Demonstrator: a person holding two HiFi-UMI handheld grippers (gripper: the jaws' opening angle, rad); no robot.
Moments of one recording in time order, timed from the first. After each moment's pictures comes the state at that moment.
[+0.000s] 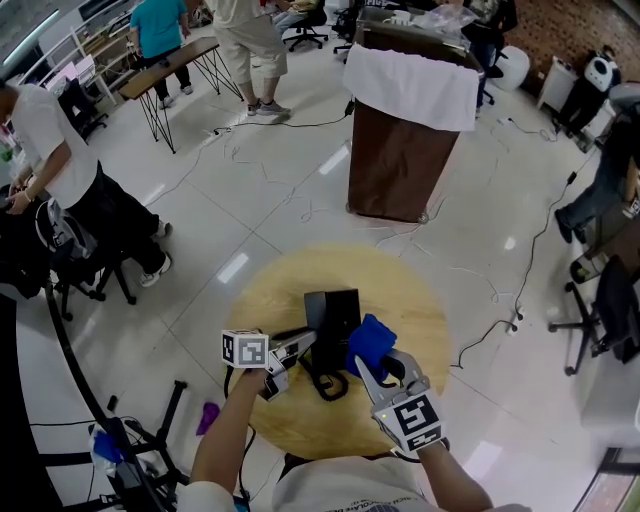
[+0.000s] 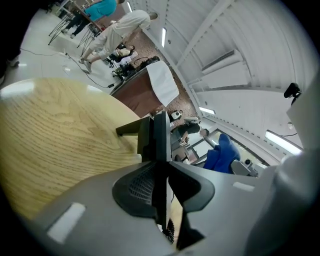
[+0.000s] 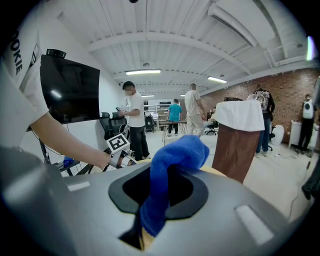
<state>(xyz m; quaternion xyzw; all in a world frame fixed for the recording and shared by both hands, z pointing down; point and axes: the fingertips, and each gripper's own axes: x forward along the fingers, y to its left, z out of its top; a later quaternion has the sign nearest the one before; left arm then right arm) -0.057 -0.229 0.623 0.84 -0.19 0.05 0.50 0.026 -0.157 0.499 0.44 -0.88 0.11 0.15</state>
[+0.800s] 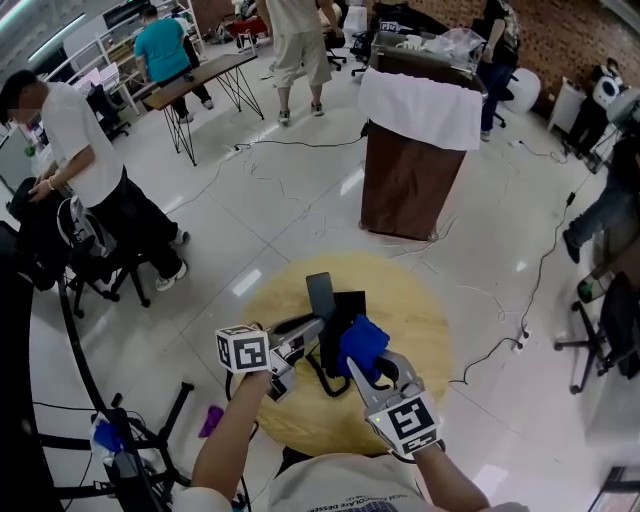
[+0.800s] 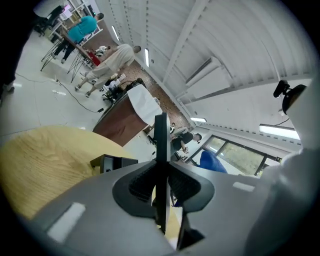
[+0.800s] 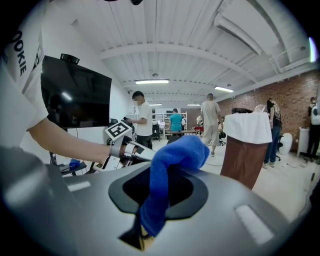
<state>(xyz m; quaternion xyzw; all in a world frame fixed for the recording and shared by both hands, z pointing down) -0.052 -0.221 0.500 0.88 -0.23 -0.03 0.41 0.003 -0.134 0.458 0.41 -0.90 0.06 0.11</state>
